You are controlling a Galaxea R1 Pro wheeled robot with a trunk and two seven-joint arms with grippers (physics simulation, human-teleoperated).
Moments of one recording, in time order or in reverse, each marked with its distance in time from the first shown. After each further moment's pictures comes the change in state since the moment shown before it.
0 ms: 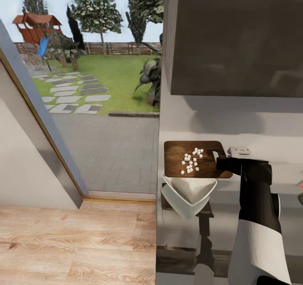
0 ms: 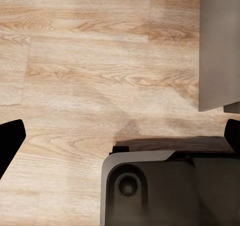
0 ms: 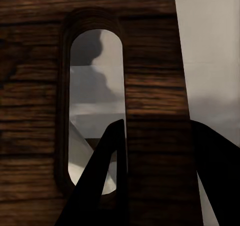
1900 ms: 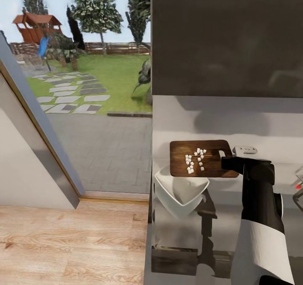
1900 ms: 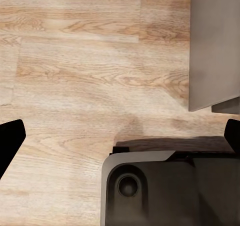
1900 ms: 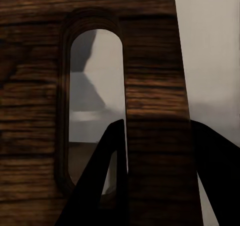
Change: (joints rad) left arm 0.000 0.000 0.000 0.000 -0.003 -0.002 0.000; right arm 0.000 -0.021 0.001 0.000 0.007 -0.024 -0.067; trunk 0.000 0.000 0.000
